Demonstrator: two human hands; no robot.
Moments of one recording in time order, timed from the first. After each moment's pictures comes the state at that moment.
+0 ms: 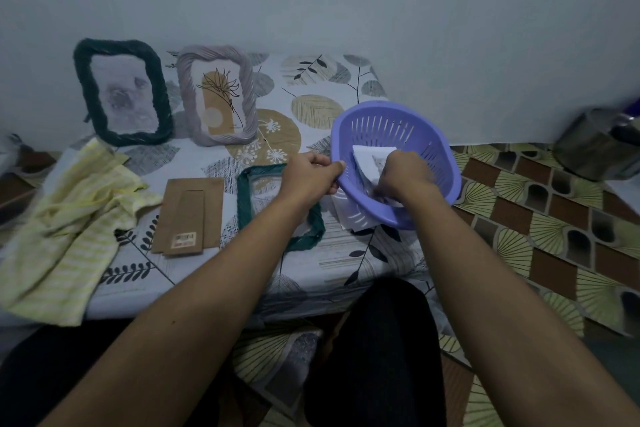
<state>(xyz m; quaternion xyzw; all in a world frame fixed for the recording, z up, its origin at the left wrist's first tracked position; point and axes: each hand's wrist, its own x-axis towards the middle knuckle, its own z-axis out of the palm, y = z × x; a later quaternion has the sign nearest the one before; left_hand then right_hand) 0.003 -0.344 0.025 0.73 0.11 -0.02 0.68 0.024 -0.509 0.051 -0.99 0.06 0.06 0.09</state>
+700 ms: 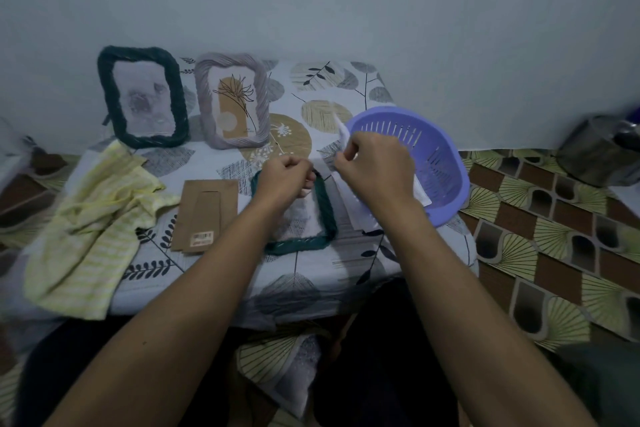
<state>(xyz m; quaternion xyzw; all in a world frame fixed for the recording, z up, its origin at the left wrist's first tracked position) -0.017 -0.289 0.033 0.72 0.12 0.00 0.68 -0.025 -0.436 0.083 -0.96 -0.06 -0.21 0.17</state>
